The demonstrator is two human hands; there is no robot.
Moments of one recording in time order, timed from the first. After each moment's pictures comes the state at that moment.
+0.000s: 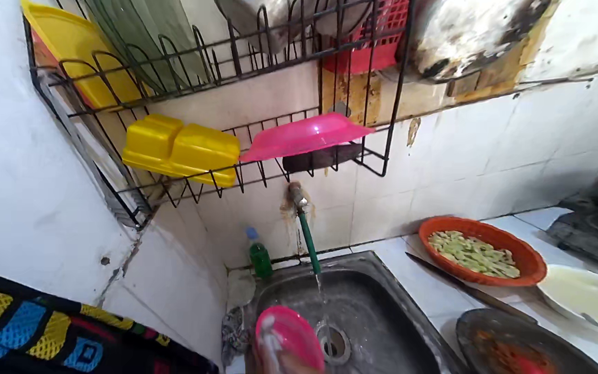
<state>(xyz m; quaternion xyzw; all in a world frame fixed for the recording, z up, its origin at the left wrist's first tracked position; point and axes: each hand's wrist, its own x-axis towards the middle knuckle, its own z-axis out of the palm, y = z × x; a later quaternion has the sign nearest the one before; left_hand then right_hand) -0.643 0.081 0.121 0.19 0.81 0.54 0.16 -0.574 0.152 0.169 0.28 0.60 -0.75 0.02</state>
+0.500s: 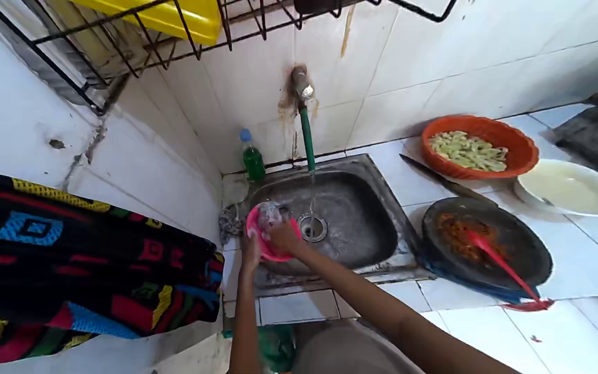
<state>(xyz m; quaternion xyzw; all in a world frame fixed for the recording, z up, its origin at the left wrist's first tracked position) -0.651 0.071 0.156 0.11 0.79 0.52 0.32 -0.597 0.189 0.133 0.18 0.93 -0.29 0.15</state>
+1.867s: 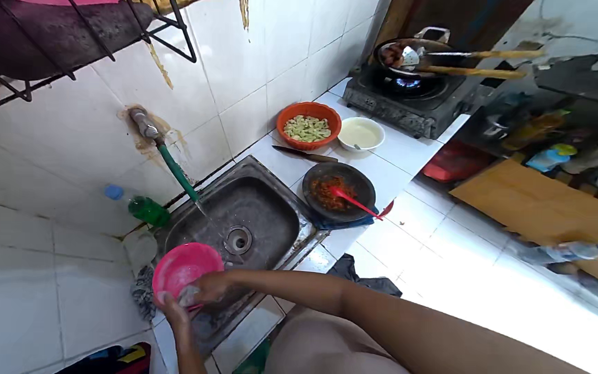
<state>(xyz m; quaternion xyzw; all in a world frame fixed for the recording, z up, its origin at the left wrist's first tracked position) -0.644 0.082 0.133 0.07 0.78 0.57 0.24 -0.551 0.192 0.179 0.10 0.80 -0.58 0.12</state>
